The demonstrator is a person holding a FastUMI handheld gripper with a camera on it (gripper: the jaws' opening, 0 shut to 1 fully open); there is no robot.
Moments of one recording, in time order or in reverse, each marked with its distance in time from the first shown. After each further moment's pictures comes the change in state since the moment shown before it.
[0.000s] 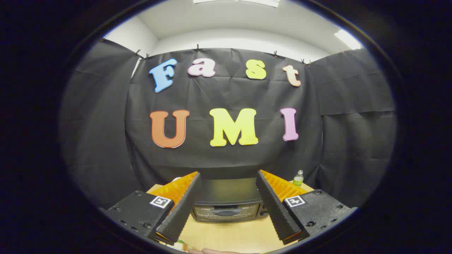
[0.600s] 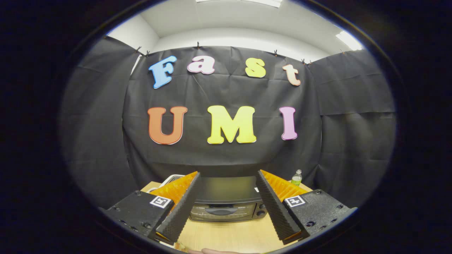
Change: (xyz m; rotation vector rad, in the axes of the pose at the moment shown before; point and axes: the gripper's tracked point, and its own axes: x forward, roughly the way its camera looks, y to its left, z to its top) arm 0.018 -0.011 -0.019 -0.003 -0.009 -0.006
